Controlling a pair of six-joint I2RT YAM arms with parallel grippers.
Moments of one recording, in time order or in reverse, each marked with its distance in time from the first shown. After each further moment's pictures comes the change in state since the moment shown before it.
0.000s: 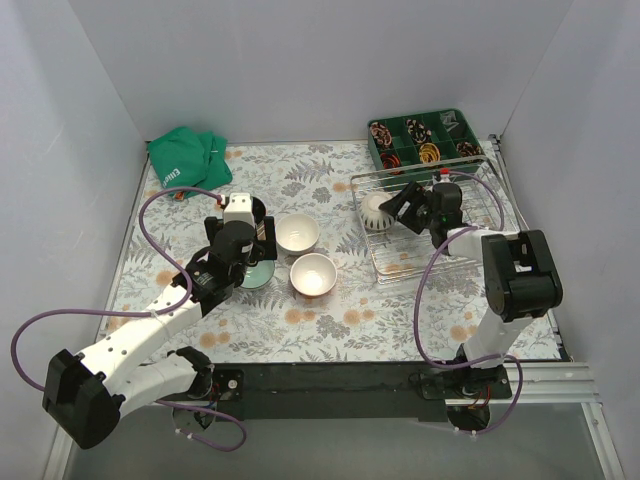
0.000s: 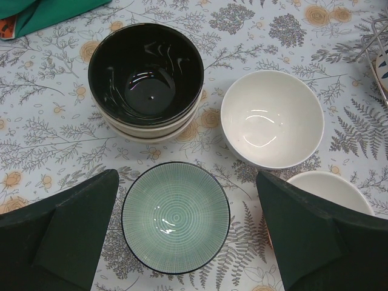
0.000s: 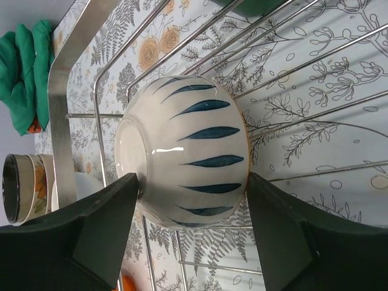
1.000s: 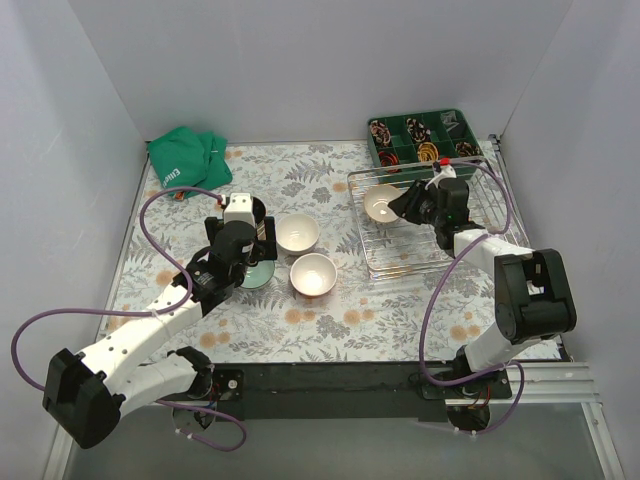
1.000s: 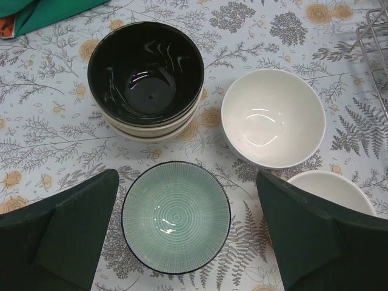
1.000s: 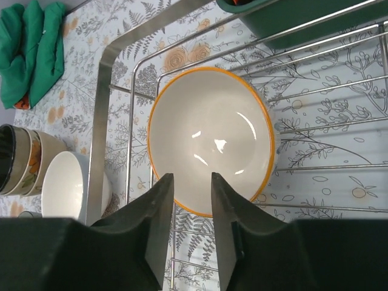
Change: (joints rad) left arm 0.000 0.003 0.000 0.000 0.000 0.000; right arm 0.007 -0.169 -0.017 -0.065 0.010 -0.201
